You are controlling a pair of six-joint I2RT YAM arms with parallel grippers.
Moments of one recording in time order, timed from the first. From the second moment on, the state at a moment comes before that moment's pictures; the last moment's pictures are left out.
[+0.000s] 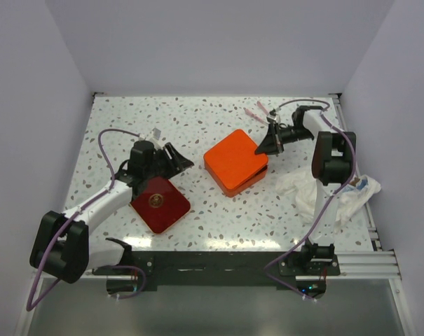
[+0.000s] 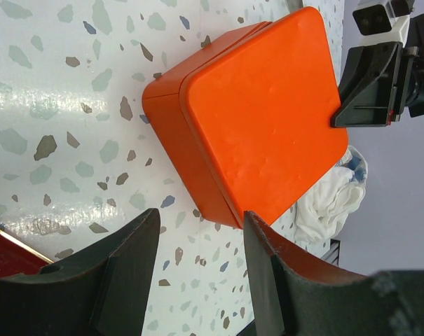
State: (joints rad) left arm -0.35 1.25 0.66 0.06 0.30 -0.88; right arm -0.02 2.28 1.80 -1.30 -1.22 -0.33
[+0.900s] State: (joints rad) left arm -0.41 1.42 0.68 0.11 0.34 -0.89; right arm -0.04 2.32 1.82 -1.34 -1.22 -0.38
